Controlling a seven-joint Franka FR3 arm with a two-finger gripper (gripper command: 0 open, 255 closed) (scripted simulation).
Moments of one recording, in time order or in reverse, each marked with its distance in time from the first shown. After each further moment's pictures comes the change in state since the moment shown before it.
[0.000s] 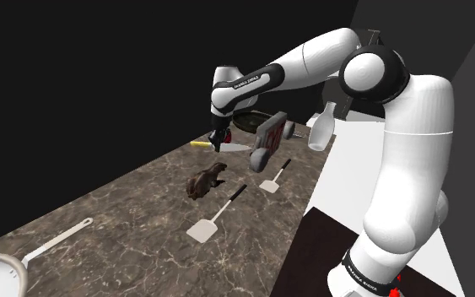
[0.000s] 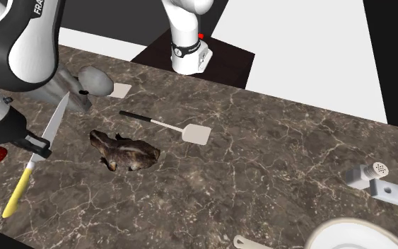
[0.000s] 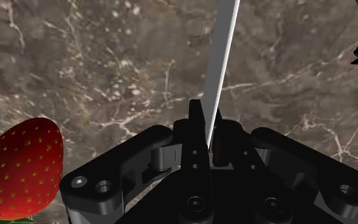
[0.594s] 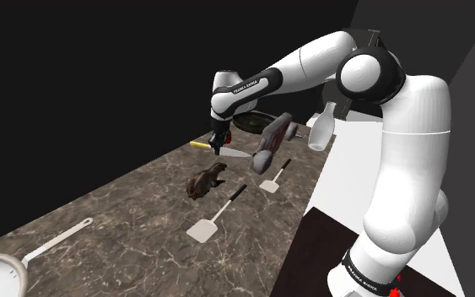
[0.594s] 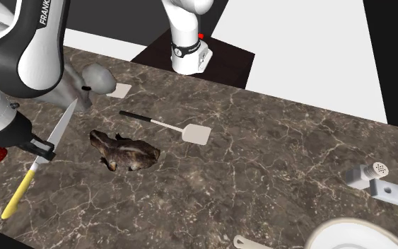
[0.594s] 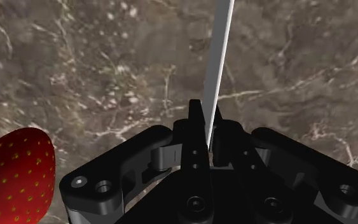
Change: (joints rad) arm 0.001 0.020 -0.003 -0.015 -0.006 0.035 0.003
